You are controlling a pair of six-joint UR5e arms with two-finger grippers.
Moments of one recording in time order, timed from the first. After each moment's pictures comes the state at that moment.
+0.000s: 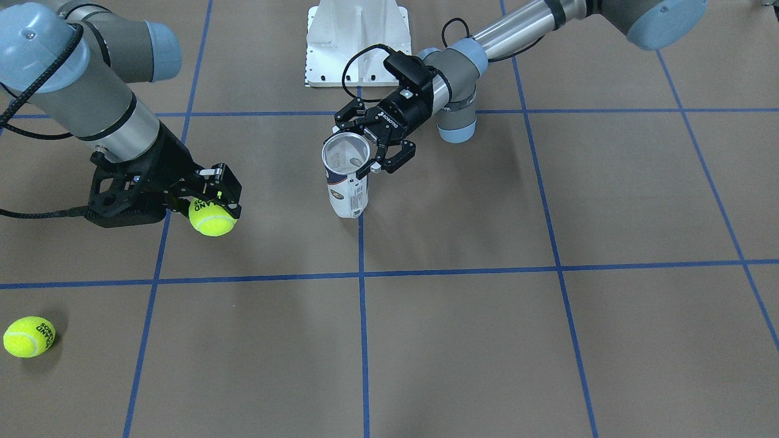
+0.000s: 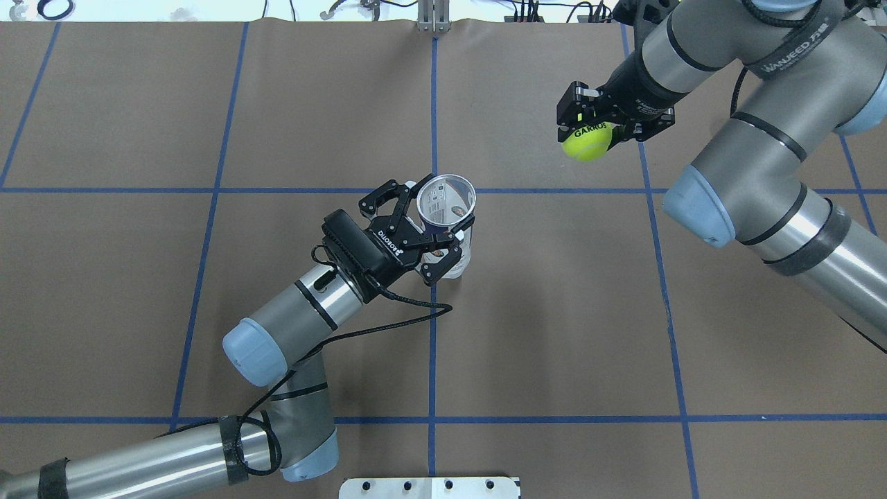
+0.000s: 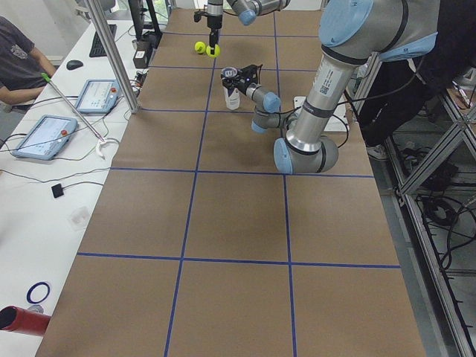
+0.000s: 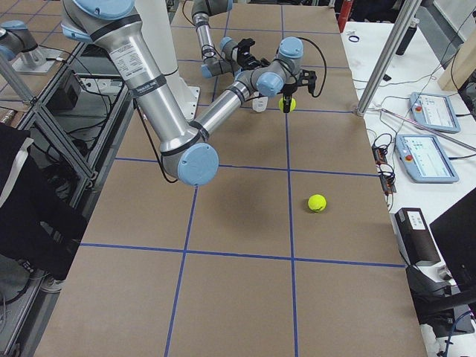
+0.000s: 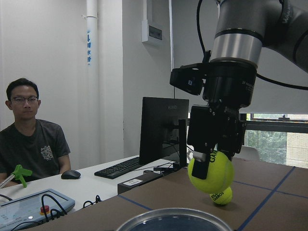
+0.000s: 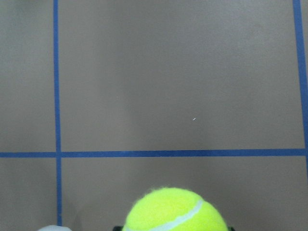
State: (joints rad) left arm -0.32 -2.26 -1.24 -3.41 -1.08 -0.22; right arm 0.92 -1.02 1.76 -1.45 2.23 1.07
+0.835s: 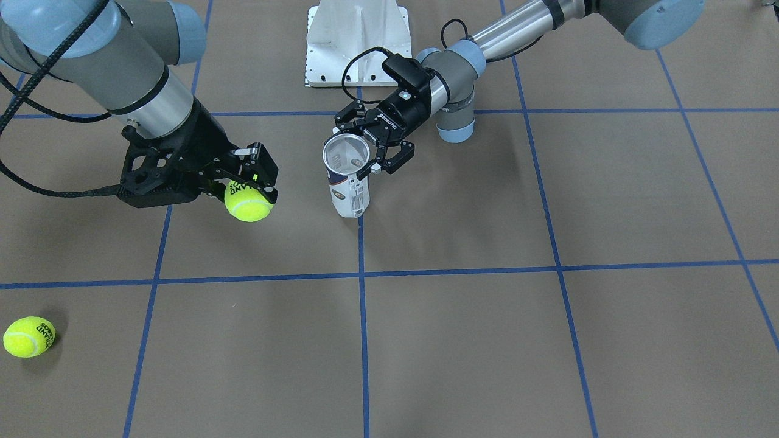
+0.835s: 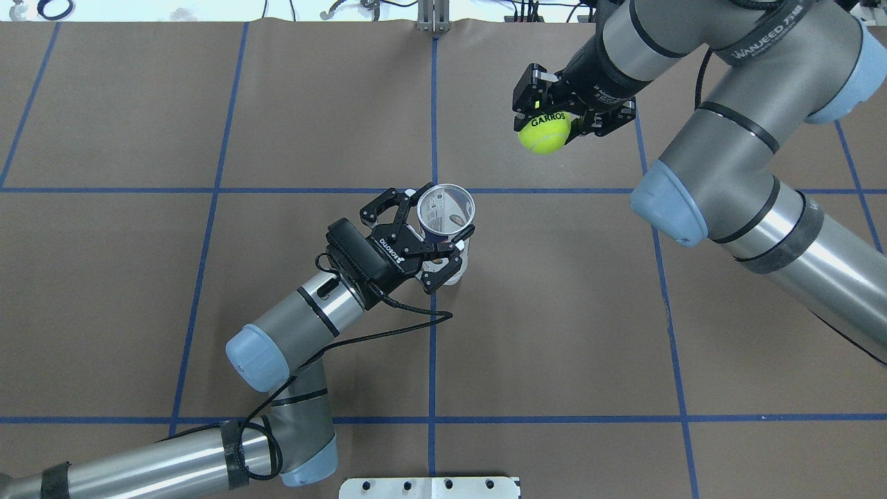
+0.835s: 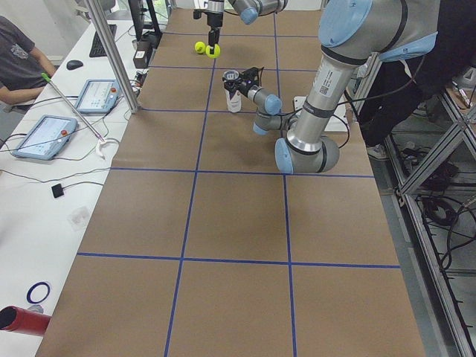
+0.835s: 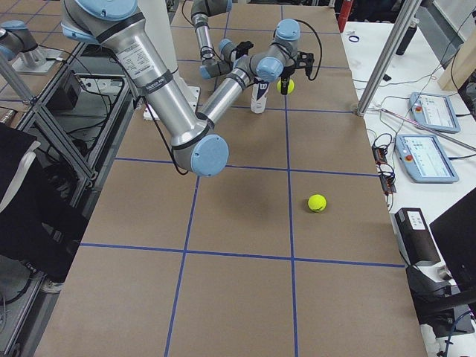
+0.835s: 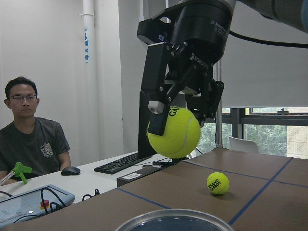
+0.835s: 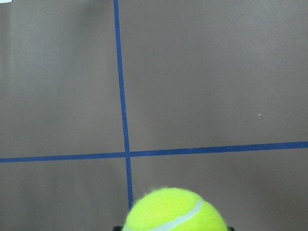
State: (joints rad) left arm -0.30 -2.26 -1.22 -3.41 -1.07 -0.22; right arm 0.89 -0.94 1.78 -1.45 2.23 1.19
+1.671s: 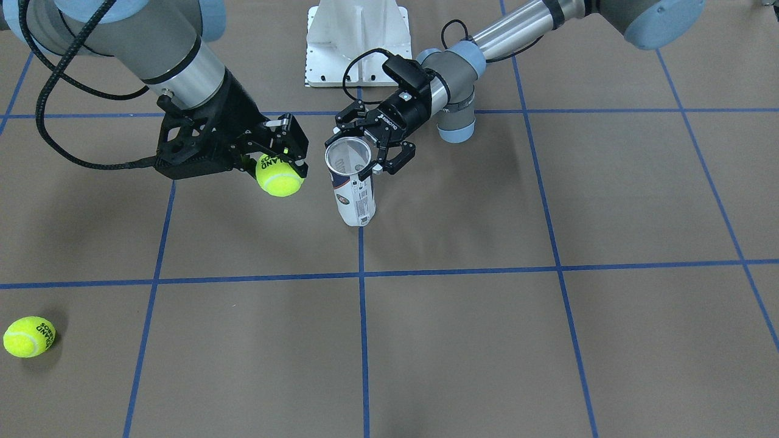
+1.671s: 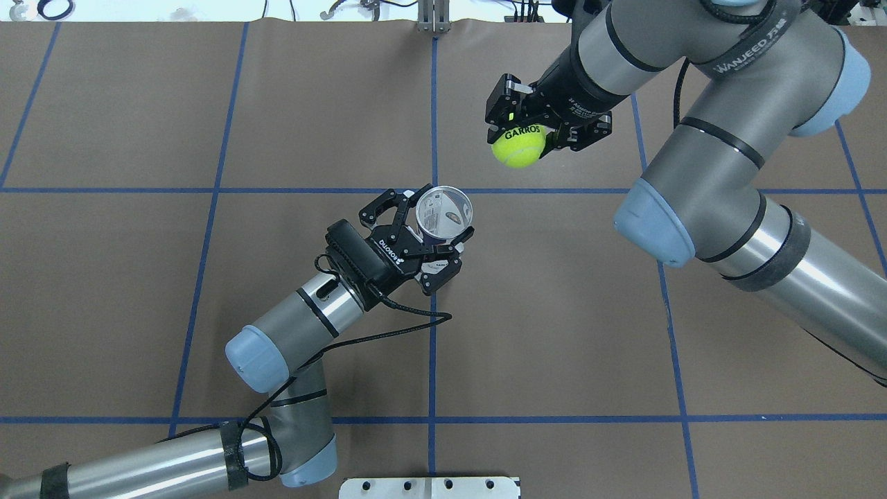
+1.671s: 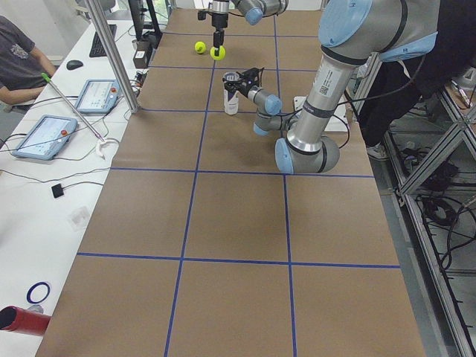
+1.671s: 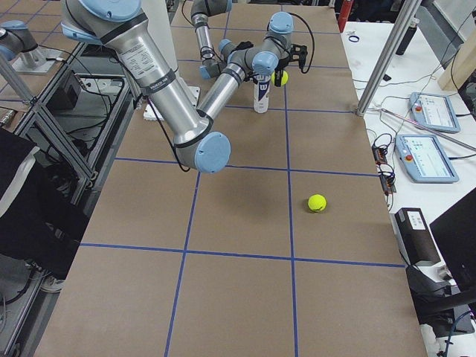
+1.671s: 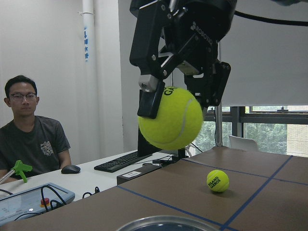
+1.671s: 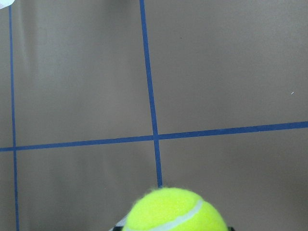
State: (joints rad) left arm -0.30 -2.26 -1.21 -3.42 -1.07 -0.22; right arm 0.84 -0.91 1.82 -1.45 2.23 1.25
